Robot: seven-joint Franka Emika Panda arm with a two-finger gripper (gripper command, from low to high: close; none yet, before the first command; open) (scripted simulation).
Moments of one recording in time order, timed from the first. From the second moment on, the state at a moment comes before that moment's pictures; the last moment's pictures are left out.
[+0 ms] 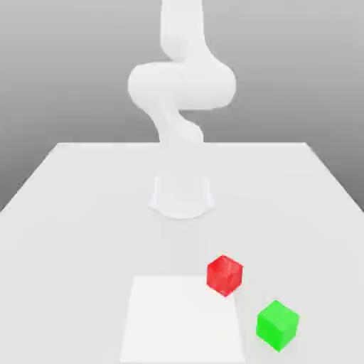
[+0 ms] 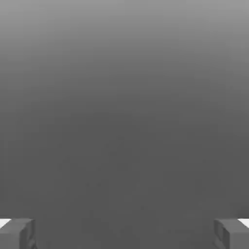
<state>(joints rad) 0.03 -0.74 0.00 -2.36 0.00 2.35 0.75</state>
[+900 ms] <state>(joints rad) 0.26 0.19 -0.01 -2.88 0.02 3.07 0.24</state>
